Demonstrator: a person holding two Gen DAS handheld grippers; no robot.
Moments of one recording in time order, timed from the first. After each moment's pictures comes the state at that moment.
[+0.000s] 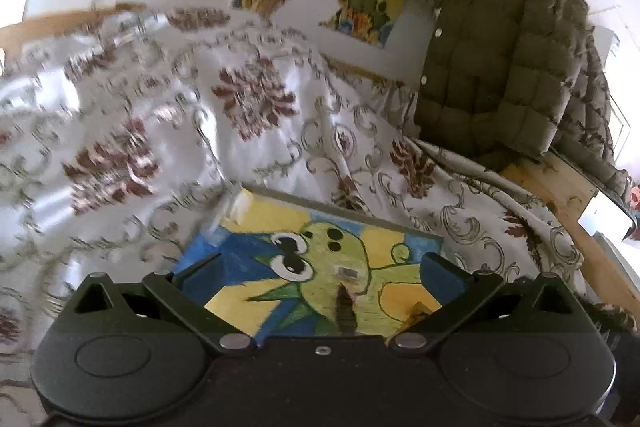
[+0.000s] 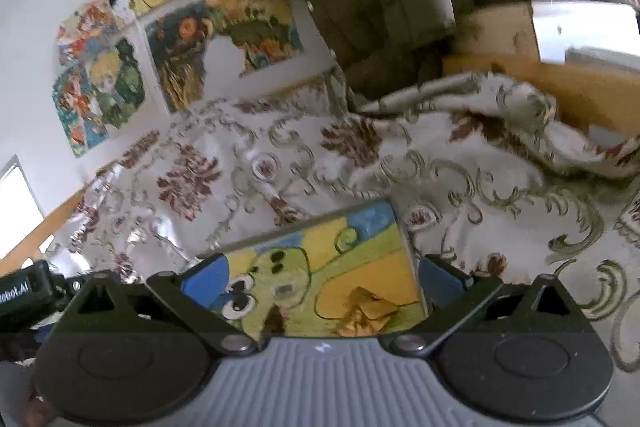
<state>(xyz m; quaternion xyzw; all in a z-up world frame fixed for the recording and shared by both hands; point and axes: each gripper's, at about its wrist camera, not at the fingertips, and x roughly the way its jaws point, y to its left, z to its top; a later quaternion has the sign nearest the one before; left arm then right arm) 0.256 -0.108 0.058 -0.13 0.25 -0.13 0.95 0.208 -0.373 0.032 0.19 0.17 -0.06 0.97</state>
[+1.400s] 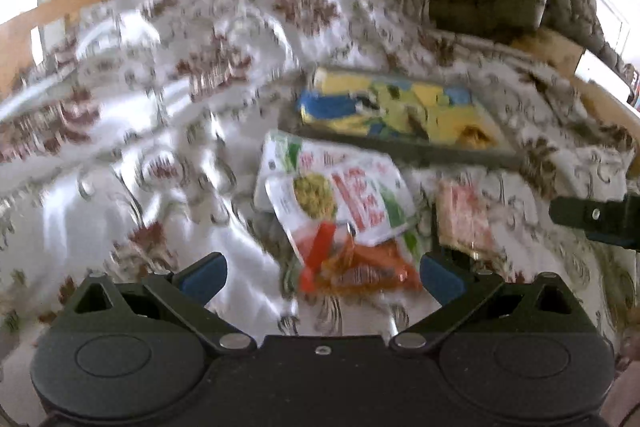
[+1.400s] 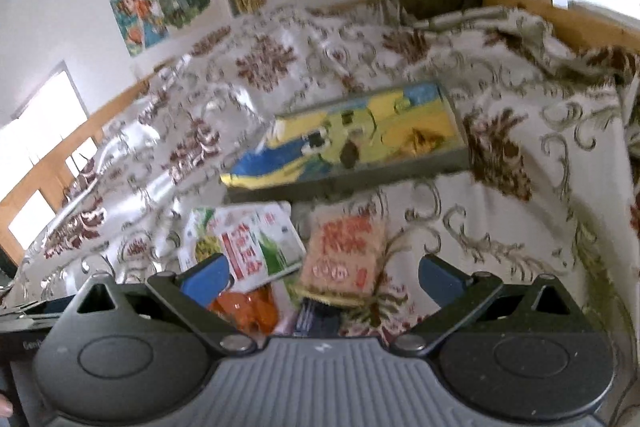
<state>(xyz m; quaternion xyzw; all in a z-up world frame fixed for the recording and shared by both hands) 0.093 0.002 -0.005 -0.04 0.36 -0.13 0.92 0.059 -0.275 0.010 0.16 0.32 0.02 0.94</state>
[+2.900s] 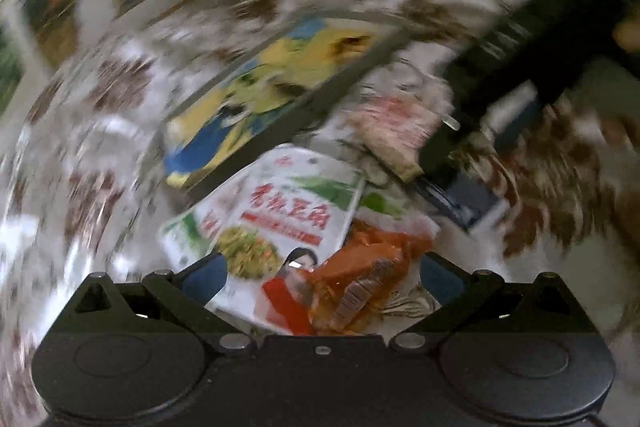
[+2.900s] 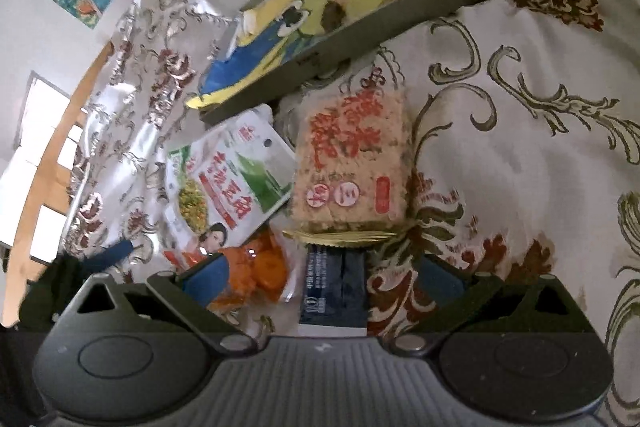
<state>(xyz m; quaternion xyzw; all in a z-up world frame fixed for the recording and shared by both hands) 0.130 -0.066 -0.044 0.33 0.28 -0.33 0.84 0.143 -0.295 -0.073 0.29 0.47 0.05 0.83</state>
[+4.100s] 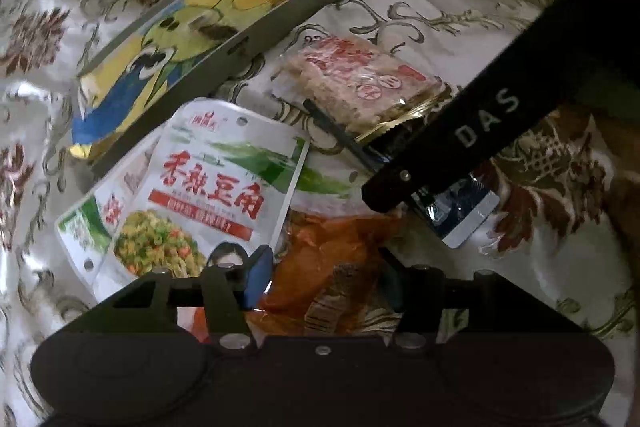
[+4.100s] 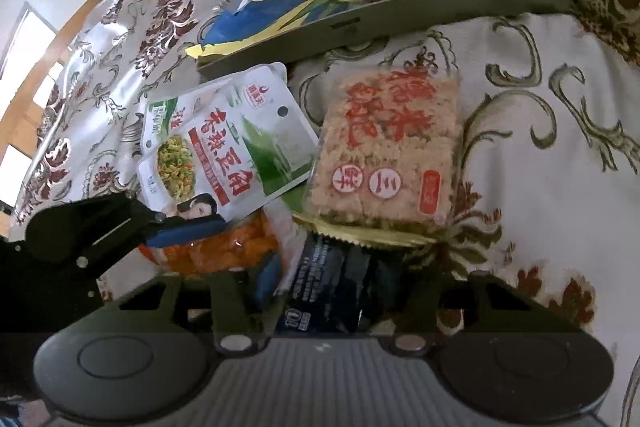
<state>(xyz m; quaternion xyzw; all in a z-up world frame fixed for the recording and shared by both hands) 0.174 -0.090 -0.075 0.30 0.39 -0.39 0.78 0.166 -0.253 -0.082 0.21 0.50 0.06 0.84</state>
